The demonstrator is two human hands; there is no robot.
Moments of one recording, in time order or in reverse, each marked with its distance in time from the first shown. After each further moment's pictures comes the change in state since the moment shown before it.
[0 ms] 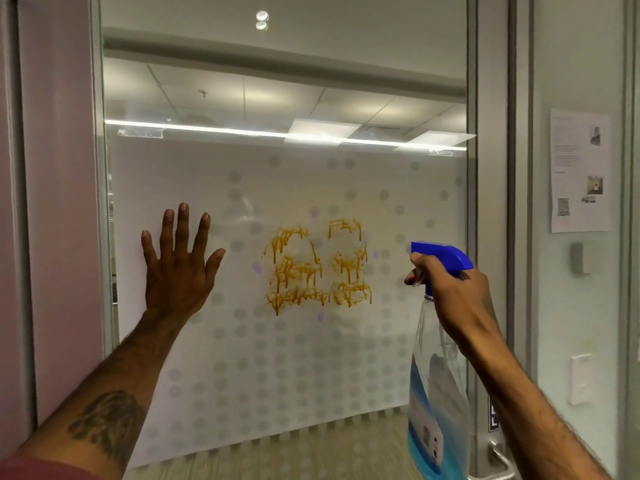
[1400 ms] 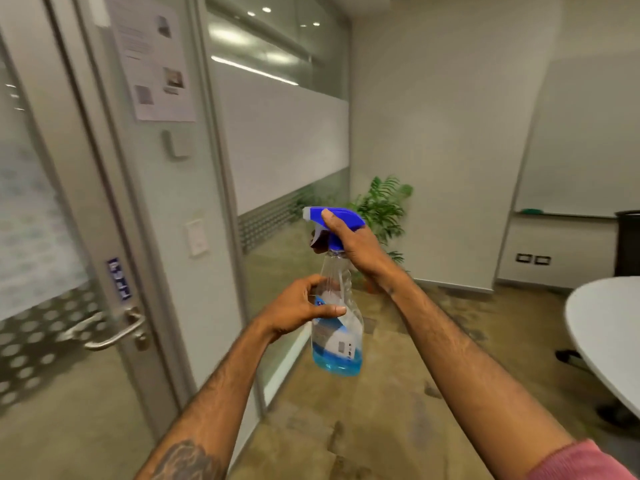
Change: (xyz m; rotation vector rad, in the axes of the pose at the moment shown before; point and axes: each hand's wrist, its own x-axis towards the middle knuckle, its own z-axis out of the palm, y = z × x) left_hand -0.211 0.612 -0.439 -2.025 -1.630 0.456; right_hand -0.187 -0.018 -0.498 -0.373 0.170 0.307
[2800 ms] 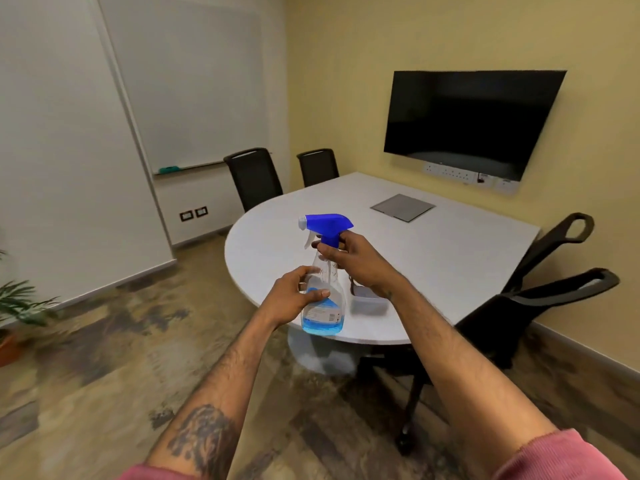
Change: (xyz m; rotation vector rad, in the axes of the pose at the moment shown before) left_hand 0.311 0.107 0.595 -0.027 -0.842 0.303; right_hand -0.257 0.099 -0.535 -0.538 0.927 0.582
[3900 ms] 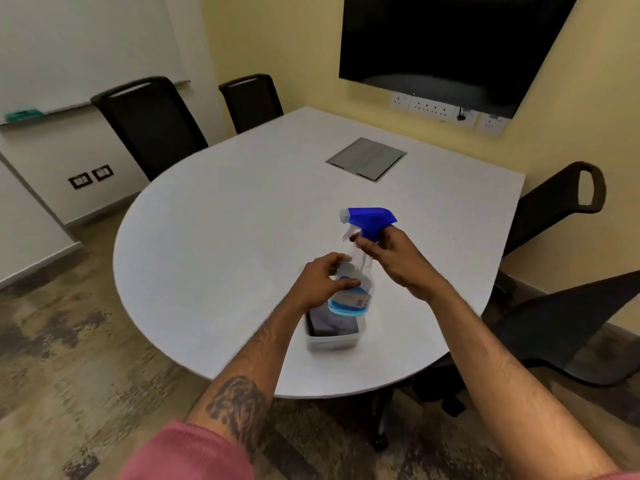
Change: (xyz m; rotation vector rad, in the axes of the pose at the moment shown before) left_hand 0.387 -0.037 0.170 0.016 -0.332 0.010; right_hand 0.240 0.236 -0.186 -0.015 0.213 0.298
